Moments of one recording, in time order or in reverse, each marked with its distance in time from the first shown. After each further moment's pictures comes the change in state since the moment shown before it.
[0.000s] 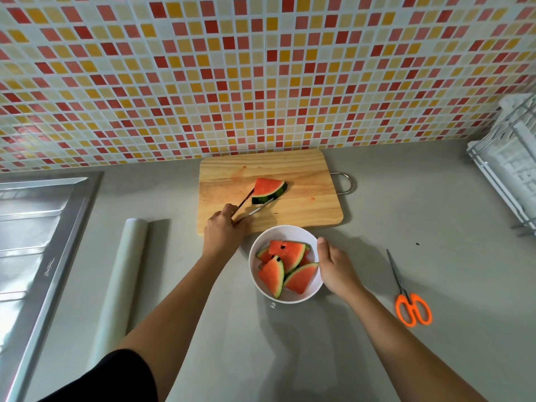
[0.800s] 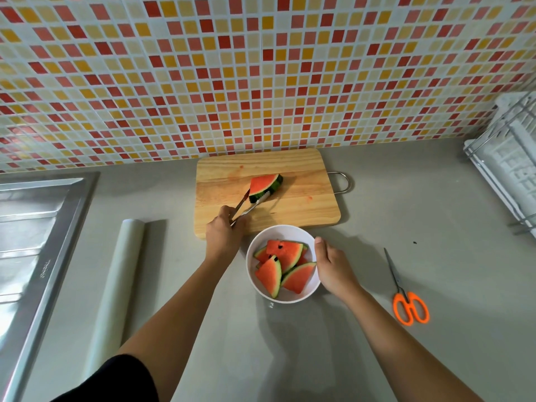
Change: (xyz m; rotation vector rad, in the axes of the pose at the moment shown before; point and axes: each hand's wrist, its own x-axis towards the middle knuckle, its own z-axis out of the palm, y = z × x) left_hand -0.007 0.010 0.003 -0.168 -0.009 -0.123; right_hand 0.002 0.005 0.002 -0.001 0.021 -0.012
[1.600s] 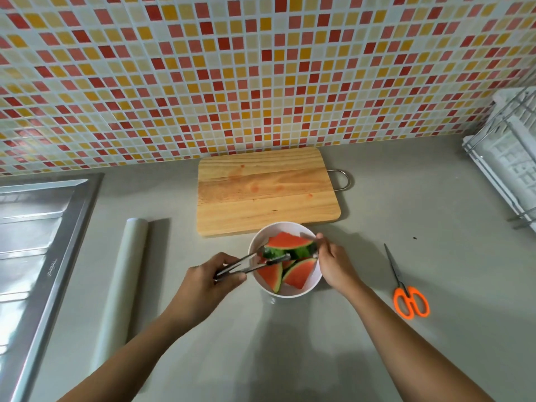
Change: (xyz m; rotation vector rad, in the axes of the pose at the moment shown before) left_hand -0.097 -0.015 -0.079 0.025 -0.310 0.264; right_hand -0.002 -0.005 -0.003 0.055 -0.039 0.083
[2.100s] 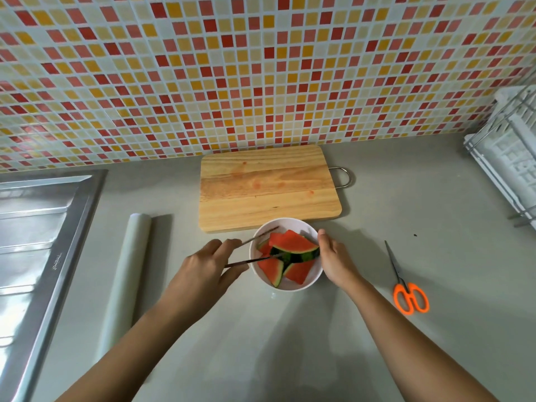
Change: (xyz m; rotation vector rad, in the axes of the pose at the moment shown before) left_hand -0.004 0.023 -0.014 0.457 0.124 0.385; right_hand 0.000 0.001 0.000 0.035 -0.028 0.035
